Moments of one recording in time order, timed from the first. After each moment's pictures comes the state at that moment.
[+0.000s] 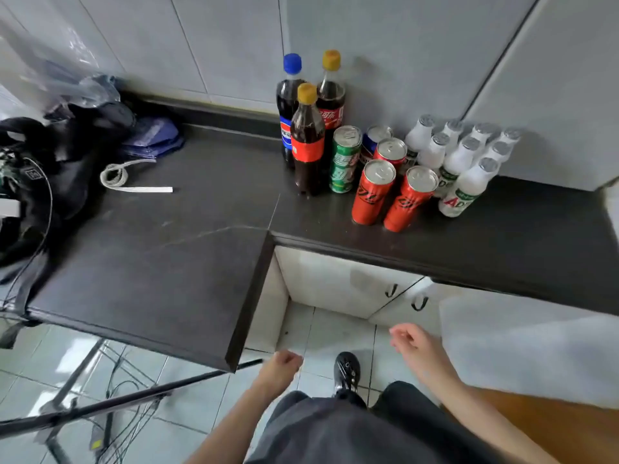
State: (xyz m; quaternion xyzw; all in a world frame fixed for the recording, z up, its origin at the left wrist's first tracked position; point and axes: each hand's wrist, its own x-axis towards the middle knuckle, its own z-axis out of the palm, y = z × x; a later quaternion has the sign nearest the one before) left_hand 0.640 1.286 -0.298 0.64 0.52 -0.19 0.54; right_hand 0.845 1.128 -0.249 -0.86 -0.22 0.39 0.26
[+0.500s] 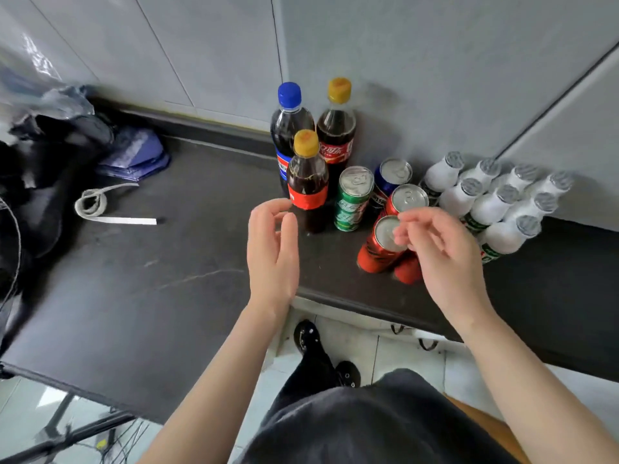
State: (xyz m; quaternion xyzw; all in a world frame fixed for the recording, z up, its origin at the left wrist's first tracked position) left_hand 0.812 1.442 -0.146 0.68 0.43 0.38 0.45; right_hand 0.960 1.310 -0.112 -0.74 -0.32 0.21 0.55
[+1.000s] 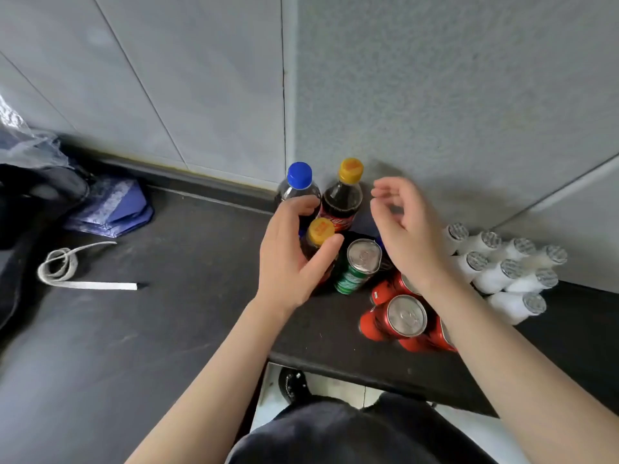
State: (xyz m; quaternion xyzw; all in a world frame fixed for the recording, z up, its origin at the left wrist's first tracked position) left_hand 0.869 1.536 -0.133 0.77 0.25 0.38 0.44; right_hand 1.012 1.447 -0.095 -0.78 -0.38 0.11 0.48
